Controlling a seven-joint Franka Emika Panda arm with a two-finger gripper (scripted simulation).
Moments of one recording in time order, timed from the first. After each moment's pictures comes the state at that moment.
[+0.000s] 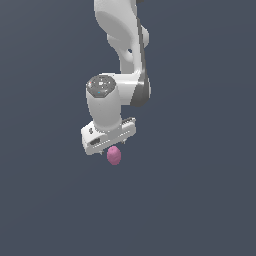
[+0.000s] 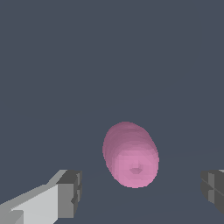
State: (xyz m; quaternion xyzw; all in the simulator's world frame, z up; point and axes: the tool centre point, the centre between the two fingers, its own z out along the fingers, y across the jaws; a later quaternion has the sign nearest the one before) arm 0.032 -0.063 0.145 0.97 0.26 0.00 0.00
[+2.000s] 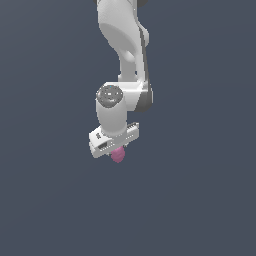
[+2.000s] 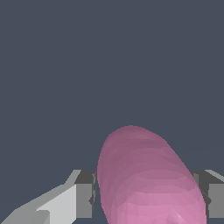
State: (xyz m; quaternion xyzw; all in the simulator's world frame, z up) arm 0.027 -0.047 0.112 0.97 0.26 0.00 0.00
